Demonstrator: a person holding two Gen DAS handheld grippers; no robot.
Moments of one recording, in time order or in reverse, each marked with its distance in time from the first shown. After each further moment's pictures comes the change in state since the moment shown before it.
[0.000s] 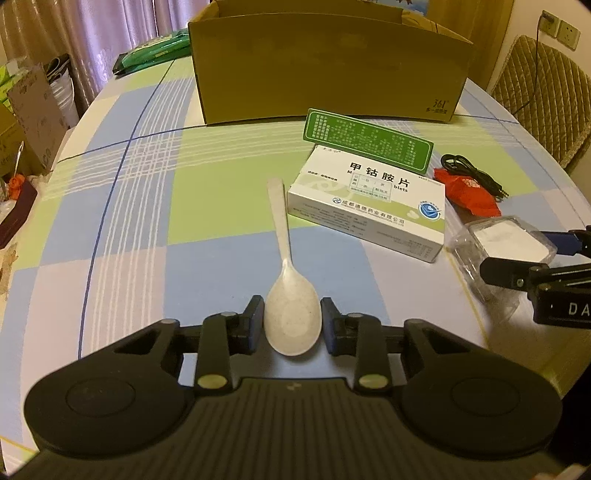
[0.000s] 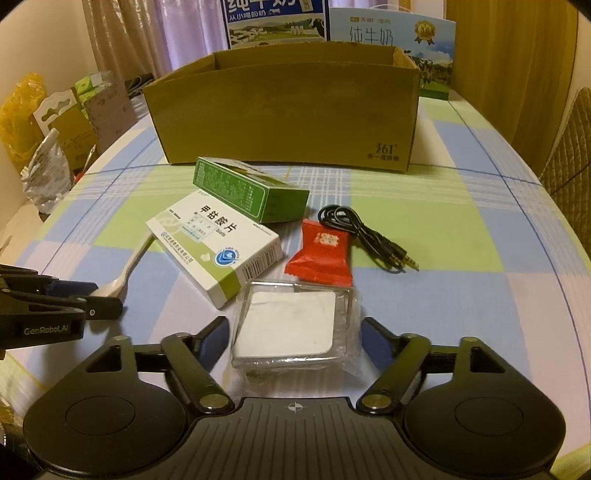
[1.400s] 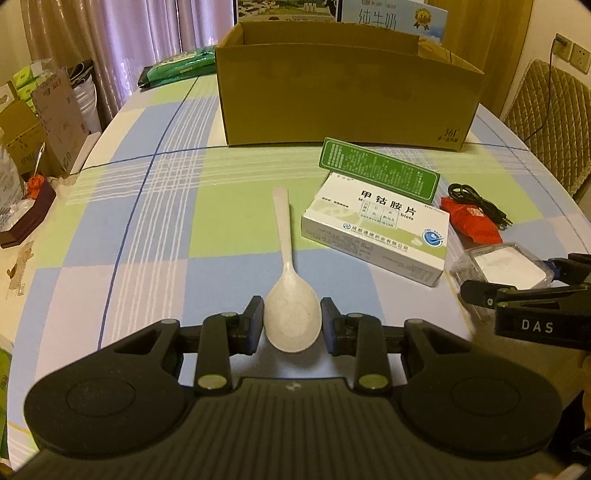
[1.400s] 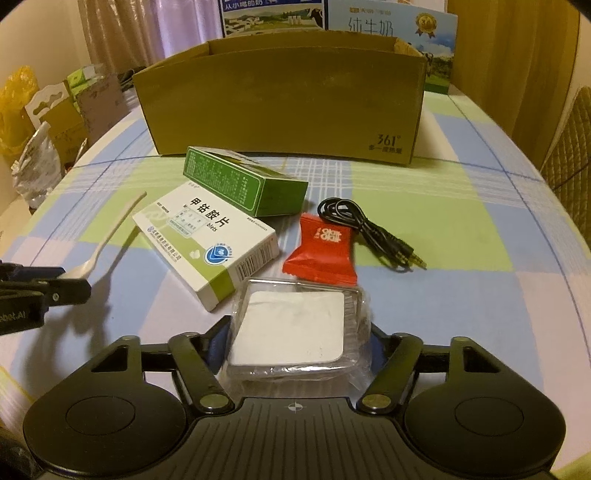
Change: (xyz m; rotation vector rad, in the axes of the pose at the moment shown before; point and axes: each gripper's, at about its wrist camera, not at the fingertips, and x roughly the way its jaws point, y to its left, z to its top) left arm -0.020 0.000 0.002 -0.055 -0.067 0.048; right arm 0.016 0.005 0.001 -0.008 0.014 -0.032
